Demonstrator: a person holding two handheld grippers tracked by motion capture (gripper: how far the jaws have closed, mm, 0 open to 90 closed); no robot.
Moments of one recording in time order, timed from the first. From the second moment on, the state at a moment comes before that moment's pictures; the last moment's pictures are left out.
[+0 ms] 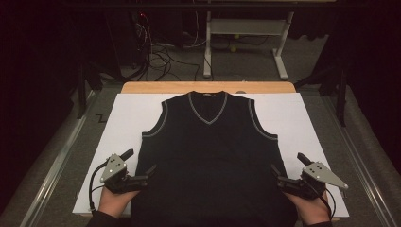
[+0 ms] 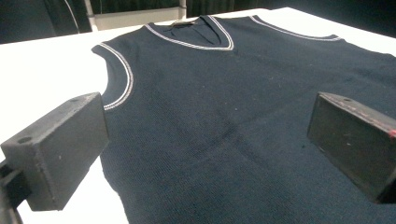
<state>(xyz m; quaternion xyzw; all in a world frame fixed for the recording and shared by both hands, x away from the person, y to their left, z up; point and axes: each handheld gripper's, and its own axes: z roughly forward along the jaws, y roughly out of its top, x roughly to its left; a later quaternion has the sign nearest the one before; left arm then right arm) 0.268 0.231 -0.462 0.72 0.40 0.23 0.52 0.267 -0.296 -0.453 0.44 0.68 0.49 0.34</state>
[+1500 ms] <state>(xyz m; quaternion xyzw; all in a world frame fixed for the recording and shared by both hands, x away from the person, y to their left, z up) 0.302 0.241 -0.469 0.74 0.49 0.17 0.43 0.304 -0.285 -0.450 0.47 0.71 0.42 0.31</state>
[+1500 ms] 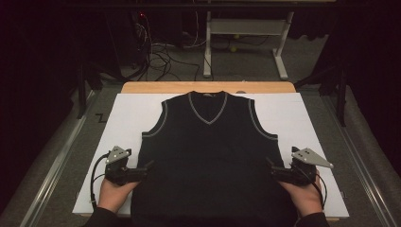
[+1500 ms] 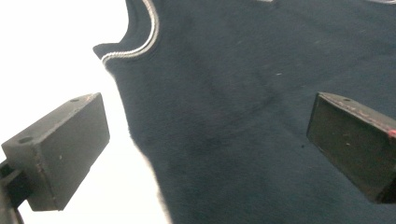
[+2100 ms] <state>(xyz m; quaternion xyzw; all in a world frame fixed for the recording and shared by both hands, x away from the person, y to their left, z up) 0.338 0.246 -0.478 0.73 0.54 0.14 0.39 0.356 -0.283 -0.461 0.51 0.73 0.35 0.28</state>
